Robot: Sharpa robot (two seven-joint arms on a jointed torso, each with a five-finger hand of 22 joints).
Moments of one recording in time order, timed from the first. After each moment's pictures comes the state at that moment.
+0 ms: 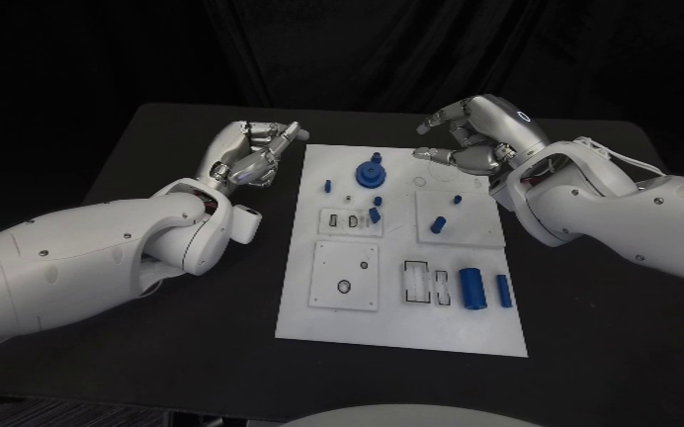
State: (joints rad) left arm 1.29 -0.87 -0.21 1.55 -0.34 -0.51 0.60; left_hand 1.18 0.07 0.15 0.29 0.28 0.87 0.17 0.21 0.08 1.16 0.11 1.45 1.02 1.21 0.06 1.54 0.83 0.01 1.37 0.08 1.50 1.31; right arm 1.42 -0.96 -0.25 1.66 -1.32 -0.74 0.02; right_hand 1.41 -0.13 0.13 0.29 0.07 0.96 0.13 0.16 0.24 1.46 0.05 1.57 1.31 1.46 -0.01 1.57 1.31 0.04 1.45 0.10 1.39 1.31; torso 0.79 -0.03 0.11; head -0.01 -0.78
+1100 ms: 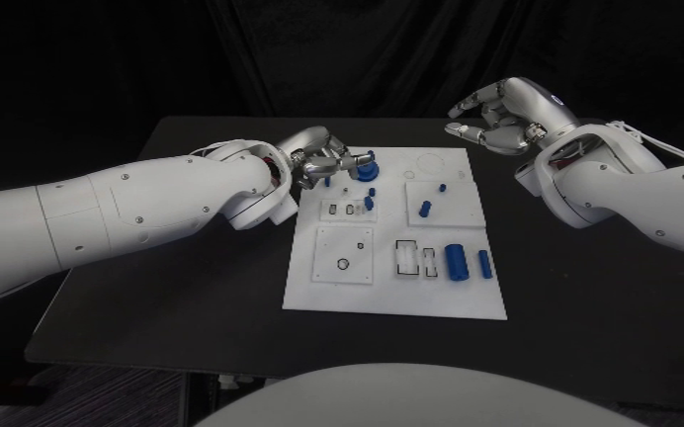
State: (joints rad) left arm 1.30 -0.69 -0.21 1.46 -0.85 -0.29 -0.05; left_hand 1.15 0.16 -0.17 0.29 0.29 0.93 0.06 0.54 0.46 1.47 -0.01 1.56 1.31 1.47 -0.07 1.58 1.31 0.06 1.41 0.05 1.39 1.31; right arm 1.37 -0.96 -0.25 1.58 -1.21 -0.69 0.06; right_hand 1.44 -0.08 0.15 0.28 0.19 0.98 0.12 0.16 0.23 1.46 0.05 1.57 1.31 1.47 -0.01 1.57 1.31 0.04 1.46 0.10 1.42 1.31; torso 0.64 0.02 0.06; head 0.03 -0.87
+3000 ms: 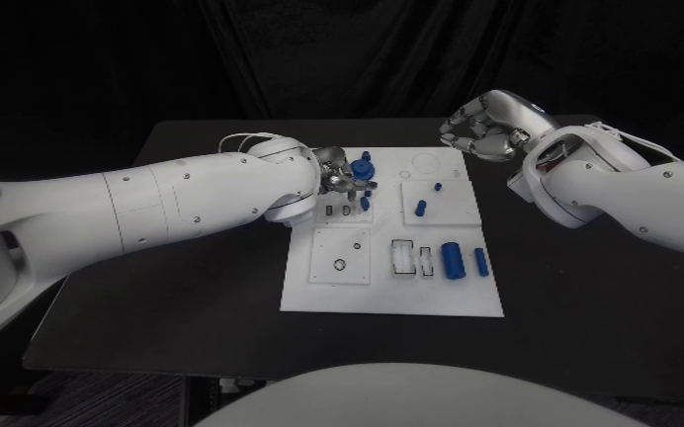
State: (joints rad) left arm 1.30 -0.52 -0.21 1.35 -1.02 -0.12 -0.48; left_hand 1.11 0.19 -0.23 0.29 0.21 0.93 0.01 0.62 0.90 1.47 -0.05 1.57 1.31 1.47 -0.09 1.58 1.31 0.01 1.46 0.02 1.57 1.31; right arm 1.36 -0.93 -0.25 1.55 -1.20 -0.58 -0.02; right_hand 1.50 -0.05 0.19 0.26 0.33 0.98 0.12 0.16 0.22 1.46 0.05 1.57 1.31 1.47 -0.01 1.57 1.31 0.04 1.46 0.10 1.42 1.31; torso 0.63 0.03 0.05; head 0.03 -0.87
